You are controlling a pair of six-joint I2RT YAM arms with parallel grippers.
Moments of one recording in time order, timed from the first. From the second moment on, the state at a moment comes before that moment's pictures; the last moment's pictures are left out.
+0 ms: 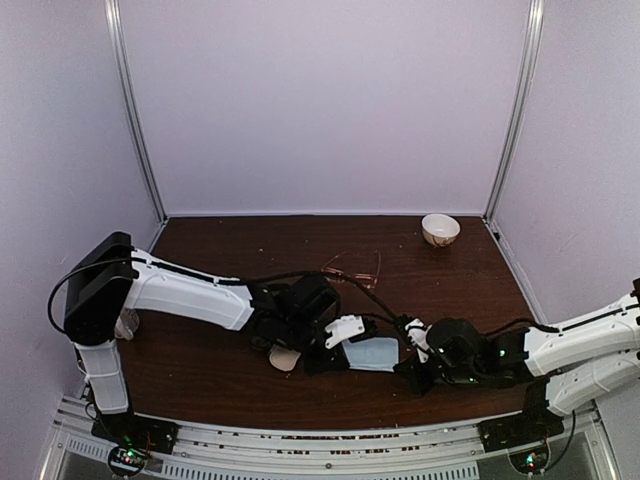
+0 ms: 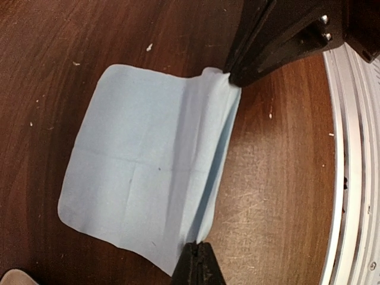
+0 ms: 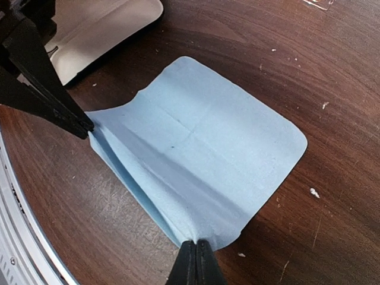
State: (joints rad) left arm -1.11 1.90 1.19 -0.24 0.29 0.21; right arm 1.10 1.18 0.38 0.01 0.15 0.47
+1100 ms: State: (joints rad) left arm -1.00 2.04 1.37 -0.33 0.35 0.17; right arm 0.93 1.43 0.55 -0.06 0.08 0.39
